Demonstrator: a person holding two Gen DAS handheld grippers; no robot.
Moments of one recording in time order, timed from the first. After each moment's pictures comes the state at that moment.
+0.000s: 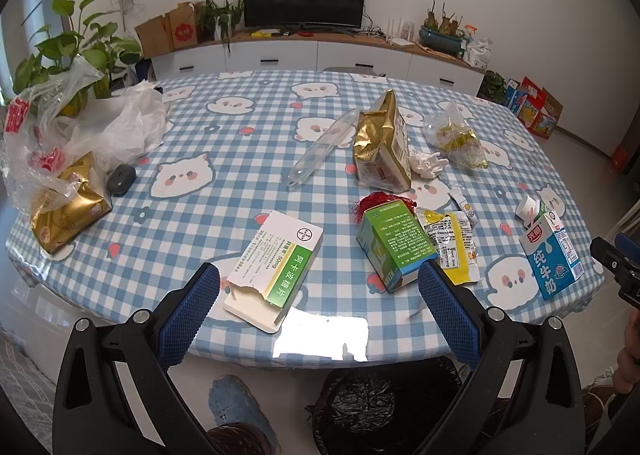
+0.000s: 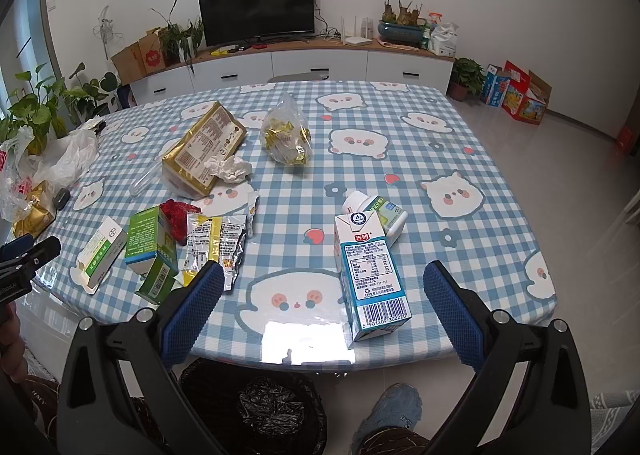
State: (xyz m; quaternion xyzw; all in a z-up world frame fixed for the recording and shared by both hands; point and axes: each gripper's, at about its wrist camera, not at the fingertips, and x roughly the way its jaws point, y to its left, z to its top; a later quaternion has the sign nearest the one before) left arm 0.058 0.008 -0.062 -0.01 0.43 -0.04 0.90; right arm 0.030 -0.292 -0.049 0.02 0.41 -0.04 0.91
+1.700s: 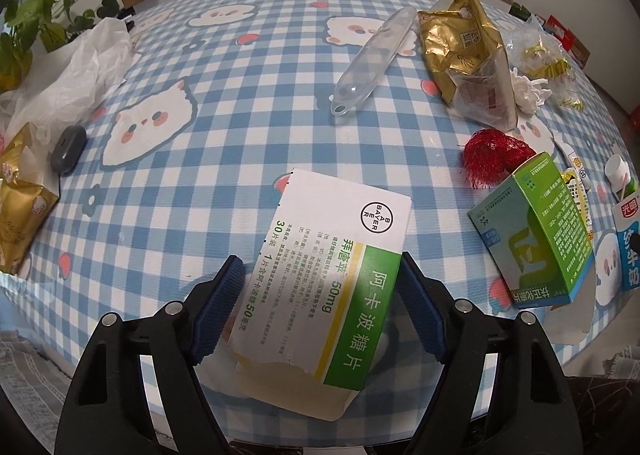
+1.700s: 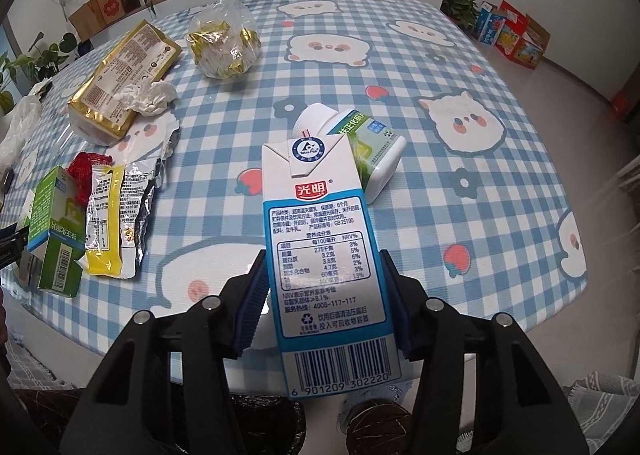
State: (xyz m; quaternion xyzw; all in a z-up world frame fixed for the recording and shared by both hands) left arm 0.160 0.039 -0.173 0.04 0.55 -0.03 0.83; right arm 0.093 -0.327 -0.145 0.02 0.53 -0.08 0.84
